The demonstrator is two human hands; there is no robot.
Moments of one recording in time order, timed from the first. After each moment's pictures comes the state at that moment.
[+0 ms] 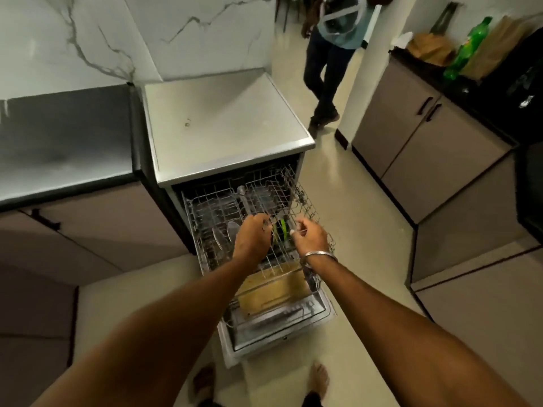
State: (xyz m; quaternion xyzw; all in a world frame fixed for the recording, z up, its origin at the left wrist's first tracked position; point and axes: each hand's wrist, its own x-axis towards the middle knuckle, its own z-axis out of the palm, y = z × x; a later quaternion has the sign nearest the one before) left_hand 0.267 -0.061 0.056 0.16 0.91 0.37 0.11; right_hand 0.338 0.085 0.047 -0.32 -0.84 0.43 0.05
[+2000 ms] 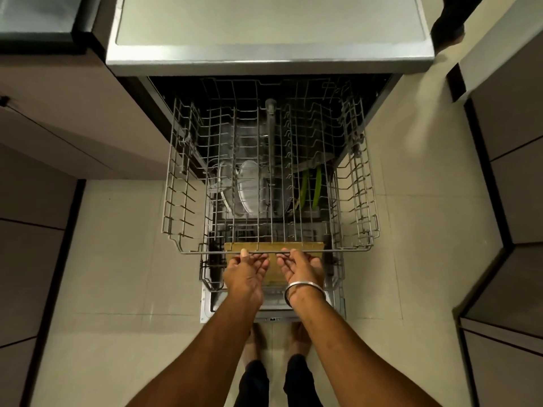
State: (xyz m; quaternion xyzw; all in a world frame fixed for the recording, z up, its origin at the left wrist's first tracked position) left_hand 0.294 0.003 -0.218 -0.55 0.38 0.74 0.08; right_hand 0.303 0.101 -0.231 -0.53 -0.34 0.78 0.00
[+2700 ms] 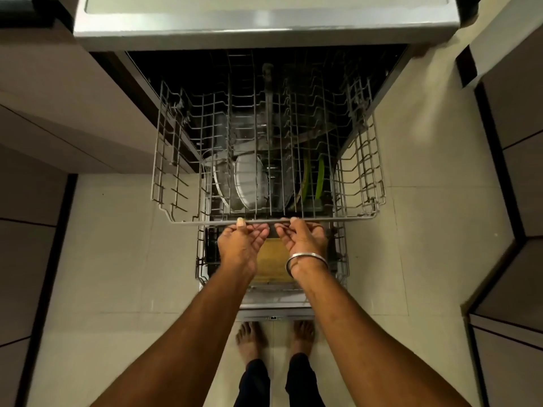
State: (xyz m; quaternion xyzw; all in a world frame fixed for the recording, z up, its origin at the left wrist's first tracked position) left_hand 0.237 -0.002 -0.234 -0.47 0.42 0.77 0.09; right_hand 0.245 0.109 -0.250 -0.47 -0.35 0.81 0.01
